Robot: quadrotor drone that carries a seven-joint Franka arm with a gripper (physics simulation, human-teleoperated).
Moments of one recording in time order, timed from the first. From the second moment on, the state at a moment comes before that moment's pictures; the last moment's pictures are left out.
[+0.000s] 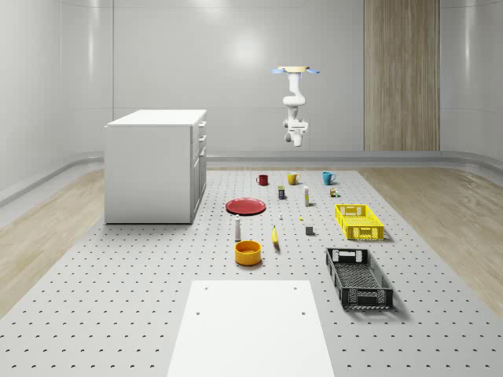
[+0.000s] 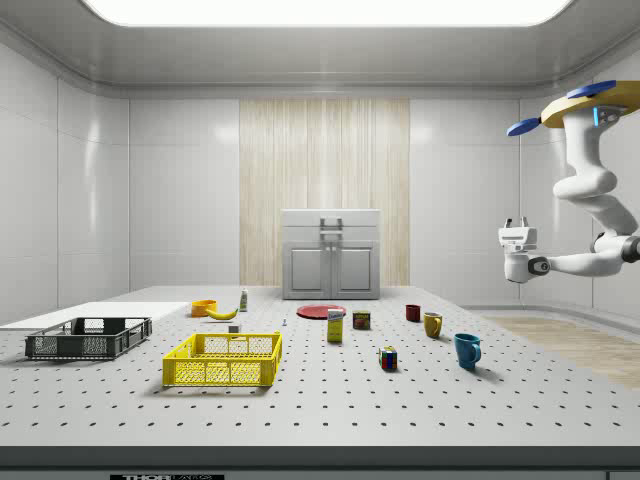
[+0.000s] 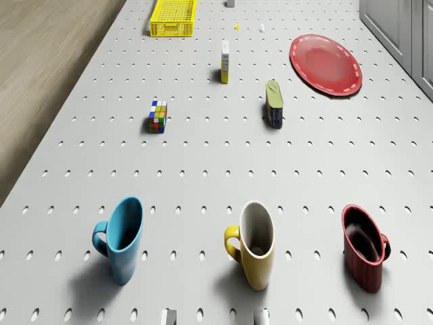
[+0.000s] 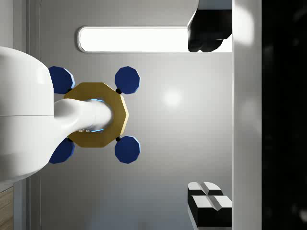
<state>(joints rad) 0.00 -0.79 0.00 -2.34 0.00 1.55 0.79</state>
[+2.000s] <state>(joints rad) 0.35 -0.82 -0.75 -2.41 1.01 1.43 0.63</state>
